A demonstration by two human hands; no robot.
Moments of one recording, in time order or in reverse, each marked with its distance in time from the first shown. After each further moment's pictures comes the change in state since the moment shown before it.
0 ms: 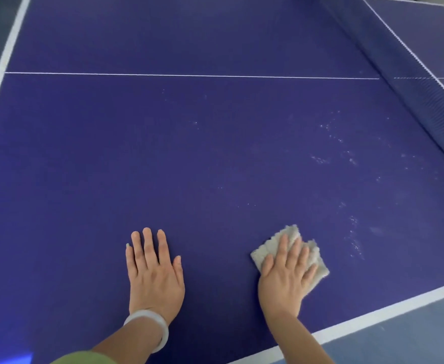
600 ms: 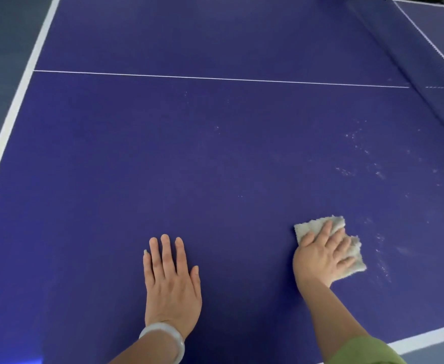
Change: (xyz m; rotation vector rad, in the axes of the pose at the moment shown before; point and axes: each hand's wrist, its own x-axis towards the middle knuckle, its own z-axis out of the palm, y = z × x) left_hand 0.000 0.000 0.000 -0.006 -0.034 0.005; right_hand 0.089 -0.012 -0.008 0.094 -0.048 0.226
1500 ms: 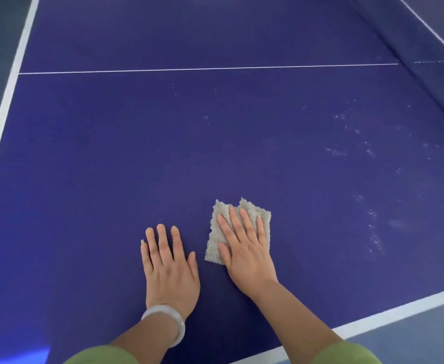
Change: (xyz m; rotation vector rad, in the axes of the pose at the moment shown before) left_hand 0.003 0.001 0.000 0.015 -0.001 -0.008; right_hand -0.091 -0.036 0.024 -0.152 -0.051 -0.948
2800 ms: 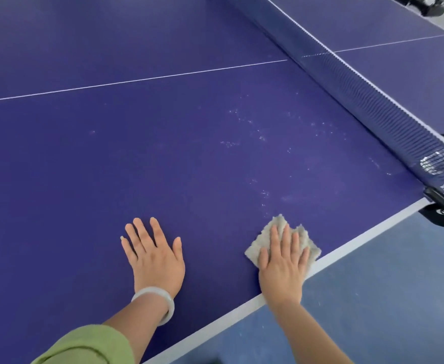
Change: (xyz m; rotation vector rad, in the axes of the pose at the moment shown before) left_hand -0.005 0.191 0.037 -0.001 0.024 0.050; right_hand -0.142 0.224 -0.002 0.132 0.145 0.748
